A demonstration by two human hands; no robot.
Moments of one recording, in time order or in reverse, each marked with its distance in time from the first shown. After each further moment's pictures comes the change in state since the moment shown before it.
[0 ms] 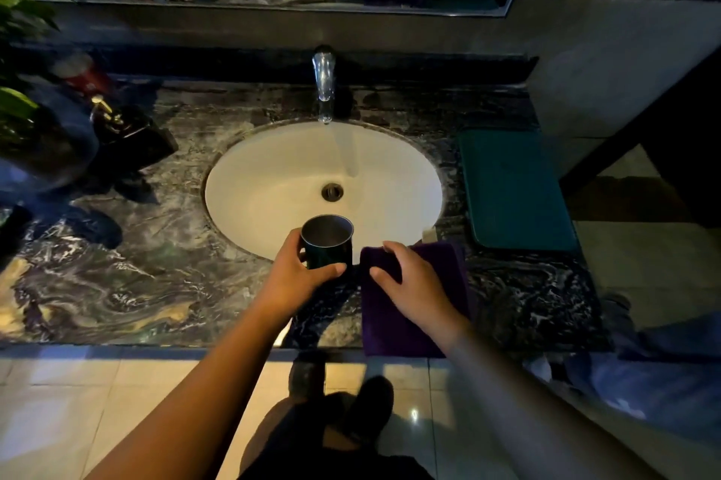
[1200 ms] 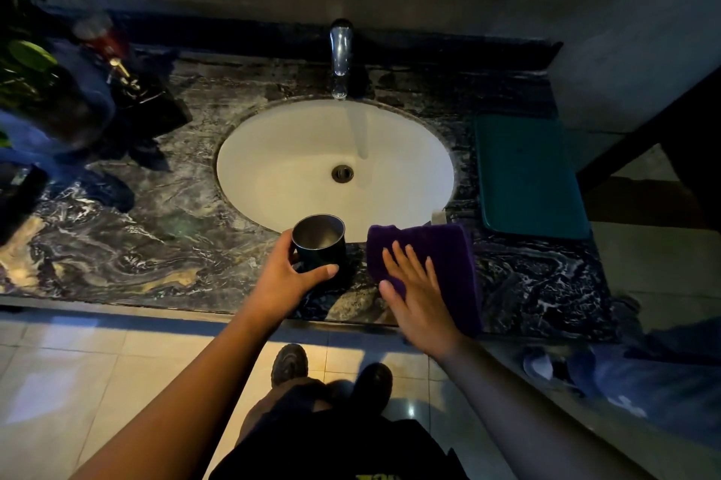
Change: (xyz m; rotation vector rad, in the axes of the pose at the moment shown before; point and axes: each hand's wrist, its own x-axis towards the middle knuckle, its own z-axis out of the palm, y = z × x) left_hand -0.042 -0.025 -0.008 -0.062 0.034 0.003; right_hand -0.036 0.052 0.036 -0.234 -0.071 -0.198
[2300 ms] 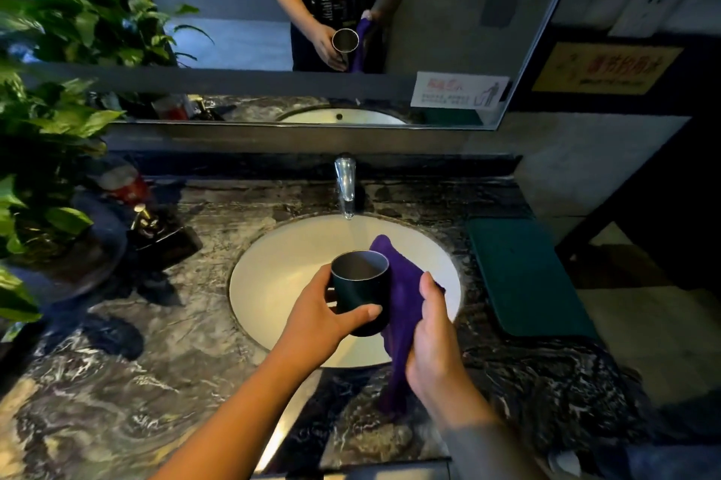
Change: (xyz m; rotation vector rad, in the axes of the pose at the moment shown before) left_hand 0.071 0.109 -0.040 0.112 -0.143 0.251; right_hand 0.080 -0.171 -0.081 1.477 0.362 0.268
